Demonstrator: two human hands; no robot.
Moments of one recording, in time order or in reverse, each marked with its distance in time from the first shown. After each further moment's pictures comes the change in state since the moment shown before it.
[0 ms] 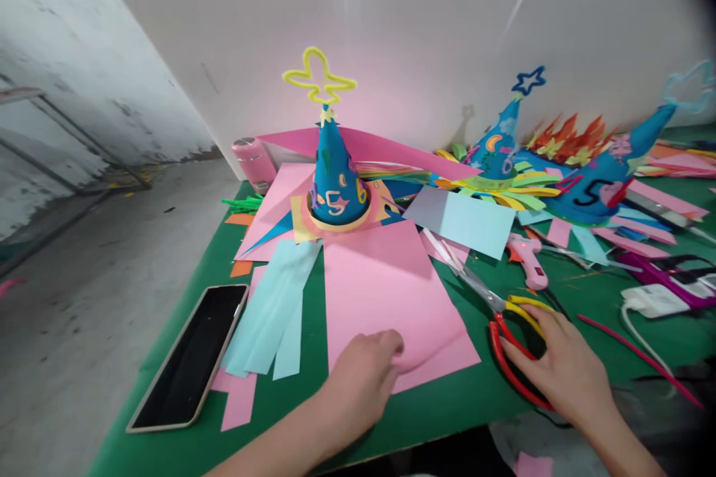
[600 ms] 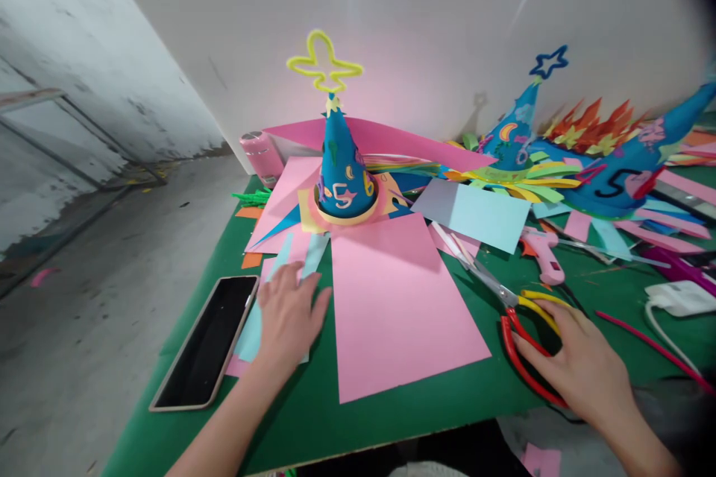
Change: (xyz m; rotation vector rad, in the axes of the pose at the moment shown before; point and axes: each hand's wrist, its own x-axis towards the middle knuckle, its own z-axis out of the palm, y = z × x) left_hand -0.012 -0.087 -0.041 0.402 0.551 -0.421; right_hand -0.002 0.006 0.004 -0.010 -0.001 0.013
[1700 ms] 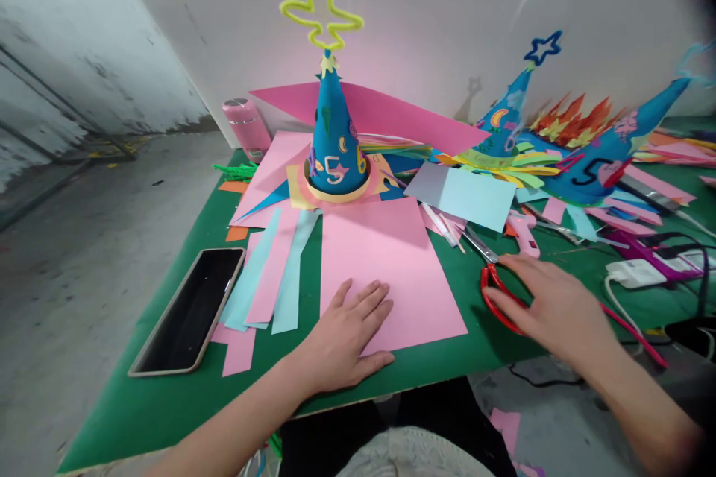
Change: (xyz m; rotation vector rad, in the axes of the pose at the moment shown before) left_hand -0.048 0.056 0.020 -0.205 -0.434 0.844; right_hand 0.028 -0.022 -0.037 -0.156 -0.051 -0.347
